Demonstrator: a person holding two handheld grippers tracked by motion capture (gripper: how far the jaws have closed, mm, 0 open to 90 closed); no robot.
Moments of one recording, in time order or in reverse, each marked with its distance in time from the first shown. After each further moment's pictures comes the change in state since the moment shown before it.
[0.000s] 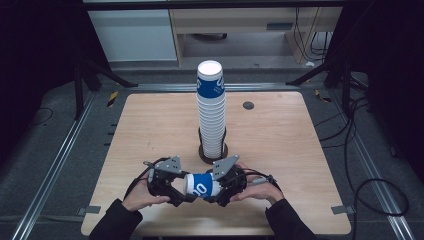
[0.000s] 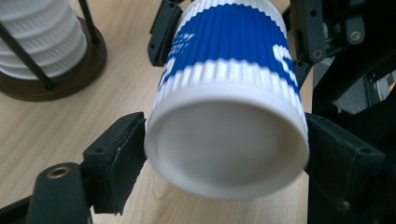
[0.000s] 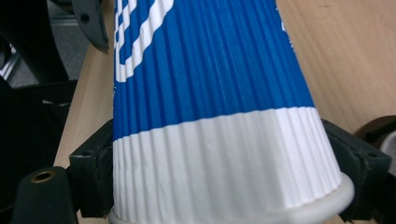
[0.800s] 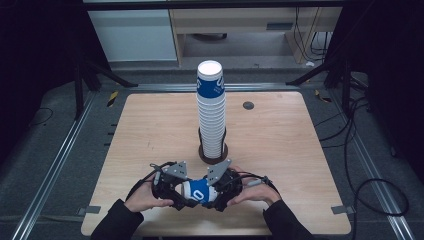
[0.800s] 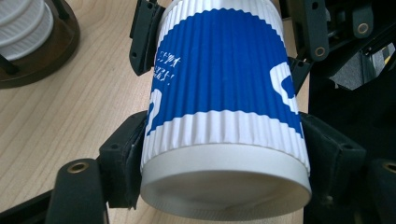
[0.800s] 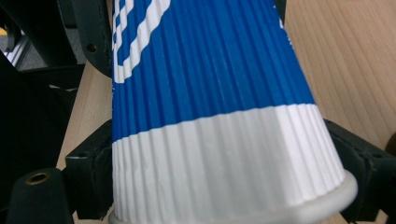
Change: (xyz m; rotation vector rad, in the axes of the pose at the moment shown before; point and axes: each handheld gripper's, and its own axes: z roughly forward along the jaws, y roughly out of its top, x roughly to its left) left arm -0.002 -0.001 0.010 0.082 -0.029 0.029; right arm 0.006 0.000 0.015 0.063 0.044 -0.021
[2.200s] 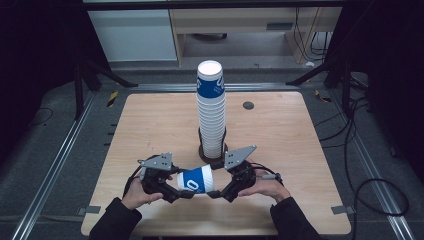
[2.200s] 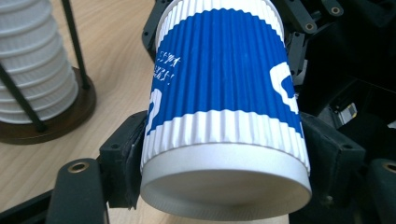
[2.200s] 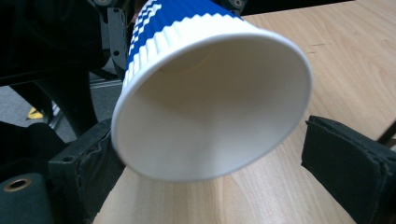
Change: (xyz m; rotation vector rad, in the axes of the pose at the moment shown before) left arm 0.008 -0.007 -0.026 -0.290 -0.072 -0.009; right arm -0.013 -0.005 -0.046 -0.285 0.033 0.133
